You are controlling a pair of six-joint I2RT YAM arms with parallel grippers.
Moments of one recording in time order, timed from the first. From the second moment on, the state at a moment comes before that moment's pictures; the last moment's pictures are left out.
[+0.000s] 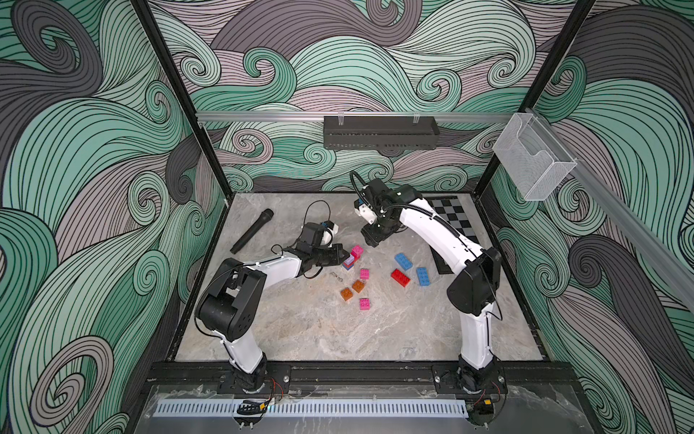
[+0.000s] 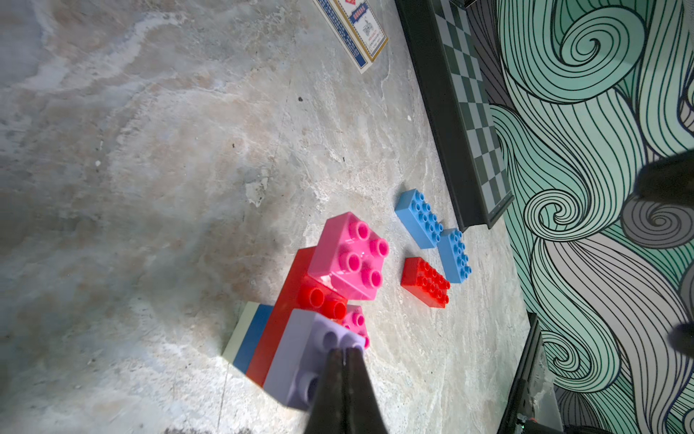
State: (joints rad) left arm -0.44 1.71 0.93 0.05 0.48 -0.52; right arm 0.58 2.01 2.02 -1.33 0.03 -0.07
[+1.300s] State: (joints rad) left arm -0.45 1.54 0.71 0.20 0.42 -0.09; right arm 0.42 1.75 1.53 -1.13 -0.02 -0.08
